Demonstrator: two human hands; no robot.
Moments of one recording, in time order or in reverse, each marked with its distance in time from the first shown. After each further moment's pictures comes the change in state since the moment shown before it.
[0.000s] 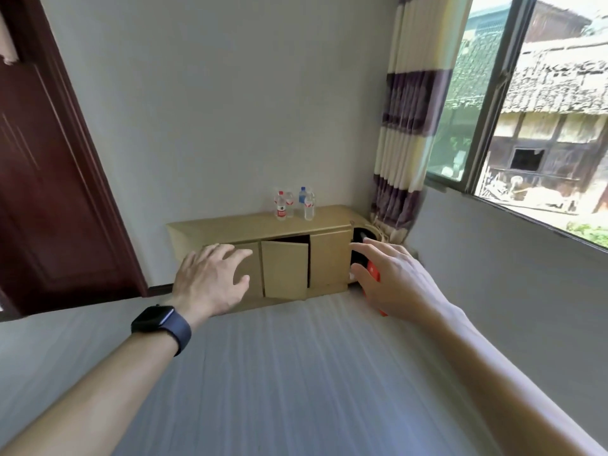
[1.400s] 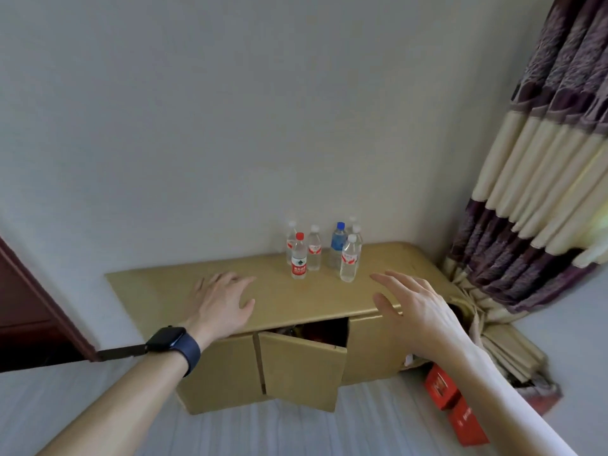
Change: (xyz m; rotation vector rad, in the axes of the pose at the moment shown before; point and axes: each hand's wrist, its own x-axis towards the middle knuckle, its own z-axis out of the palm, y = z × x) left_hand 0.794 -0.182 0.410 -0.072 -0.258 -0.070; right_hand 0.808 0.247 0.388 0.022 -0.158 0.092
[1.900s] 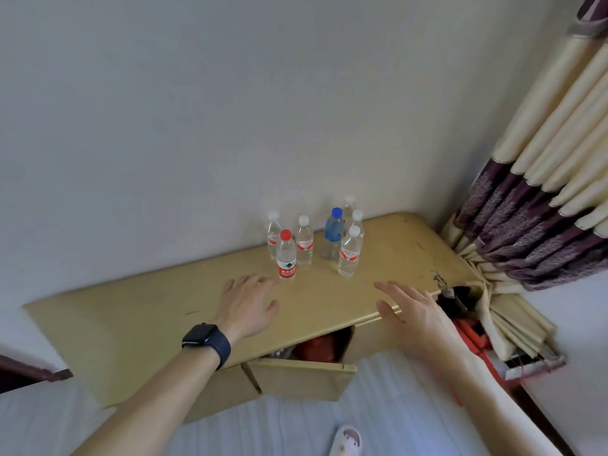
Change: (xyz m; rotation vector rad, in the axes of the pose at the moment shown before) left_hand 0.251 -0.007 0.104 -0.103 -0.251 0.182; right_hand 0.192 0.047 0.112 0.028 -0.213 0.240
